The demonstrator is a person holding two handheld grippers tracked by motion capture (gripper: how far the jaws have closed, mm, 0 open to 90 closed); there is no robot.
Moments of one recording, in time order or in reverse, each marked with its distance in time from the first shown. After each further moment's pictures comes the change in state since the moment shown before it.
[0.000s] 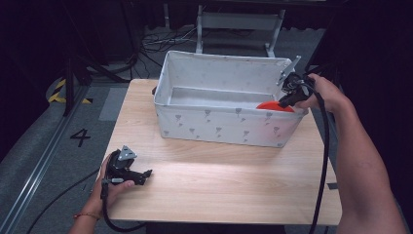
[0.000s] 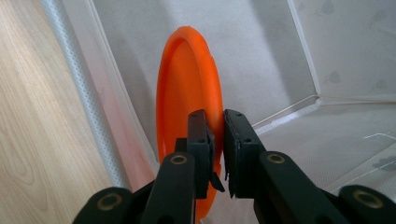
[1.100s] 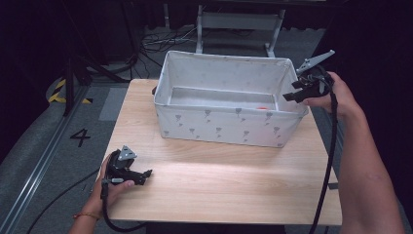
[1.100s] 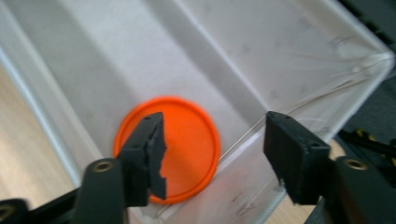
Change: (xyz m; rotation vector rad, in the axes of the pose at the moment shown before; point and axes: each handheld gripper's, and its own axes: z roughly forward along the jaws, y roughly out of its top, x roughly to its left) left arm 0.000 0.000 0.000 0.000 -0.001 0.002; right arm -0.003 -0.033 -0.030 -0.307 -0.179 0.275
